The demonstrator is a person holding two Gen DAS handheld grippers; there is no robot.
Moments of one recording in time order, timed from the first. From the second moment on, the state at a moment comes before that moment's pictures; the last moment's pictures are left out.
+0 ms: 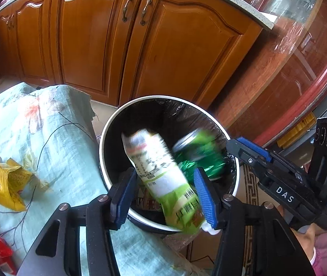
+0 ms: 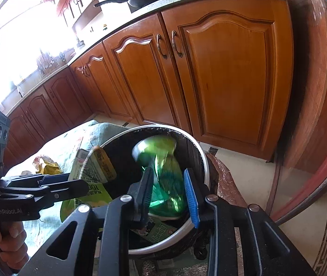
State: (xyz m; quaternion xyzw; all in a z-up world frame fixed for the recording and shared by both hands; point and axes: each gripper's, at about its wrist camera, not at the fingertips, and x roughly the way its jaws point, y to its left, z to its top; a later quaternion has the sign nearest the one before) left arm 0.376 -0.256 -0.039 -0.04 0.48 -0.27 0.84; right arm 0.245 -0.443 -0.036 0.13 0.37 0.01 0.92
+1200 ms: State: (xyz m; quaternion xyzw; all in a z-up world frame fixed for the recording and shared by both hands) left arm 0.166 -0.018 -0.029 -0.14 0.41 -0.12 0.90; right arm 0.173 -0.274 -0.047 0.18 0.37 0.15 0.90
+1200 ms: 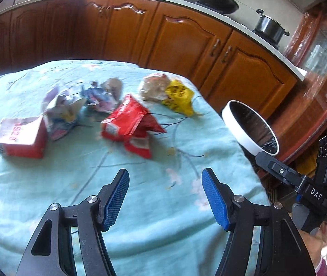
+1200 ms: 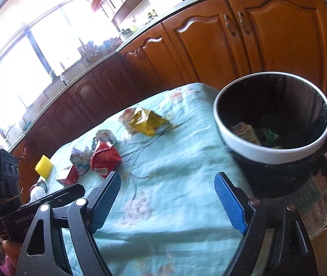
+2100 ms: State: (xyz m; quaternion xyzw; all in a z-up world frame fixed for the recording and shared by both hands) left arm 0.150 0.102 -0.024 -0.15 0.39 0.03 0.91; right arm 0.210 -0.163 -0.053 0.13 0.40 0.22 0.88
